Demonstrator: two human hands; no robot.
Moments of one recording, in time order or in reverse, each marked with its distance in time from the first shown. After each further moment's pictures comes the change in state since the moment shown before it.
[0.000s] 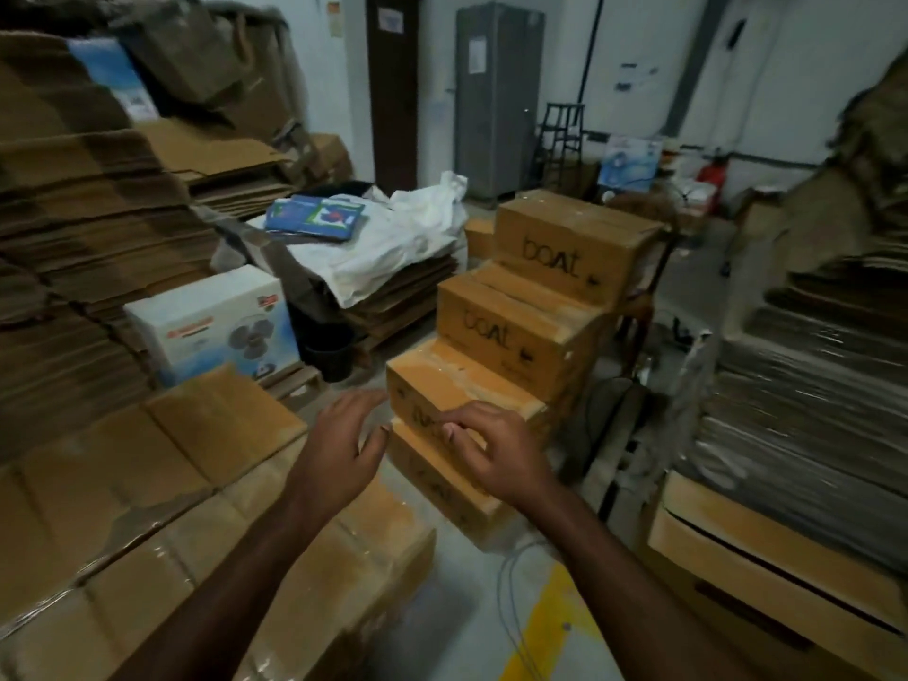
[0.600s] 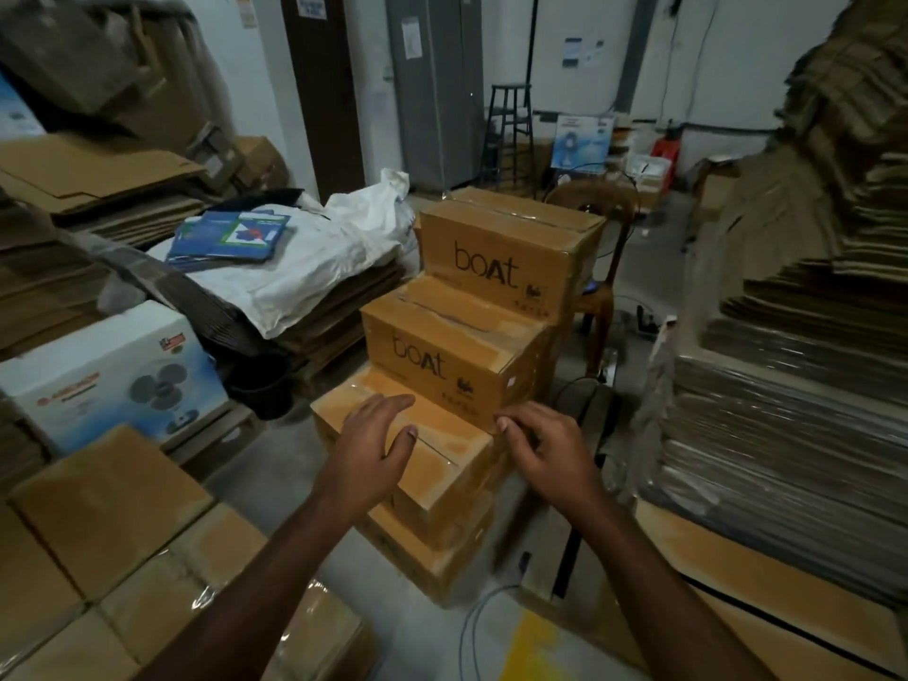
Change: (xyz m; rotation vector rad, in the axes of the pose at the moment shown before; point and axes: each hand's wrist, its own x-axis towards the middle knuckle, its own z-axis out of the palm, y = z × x) left_hand 0.204 0.095 0.191 -0.074 -0.184 0.008; right_hand 0.032 0.255 -0.142 -0.045 0.210 0.235
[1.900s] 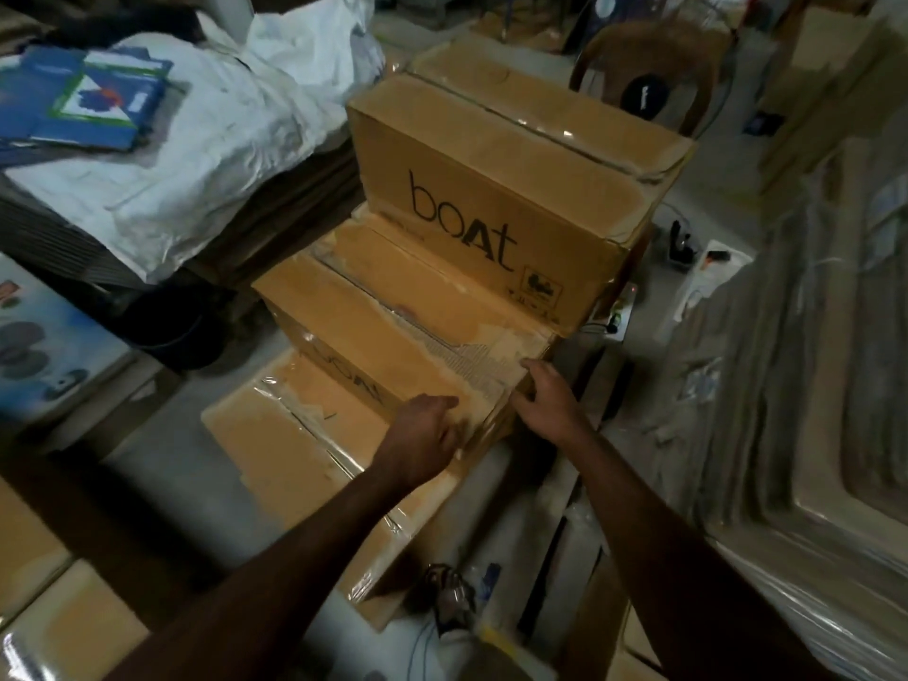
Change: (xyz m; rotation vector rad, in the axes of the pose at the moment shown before) left_hand 0.422 -0.086 0.255 0.060 -0.466 -0.200; right_hand 0.320 0.422 0.106 -0.124 -0.438 0.656
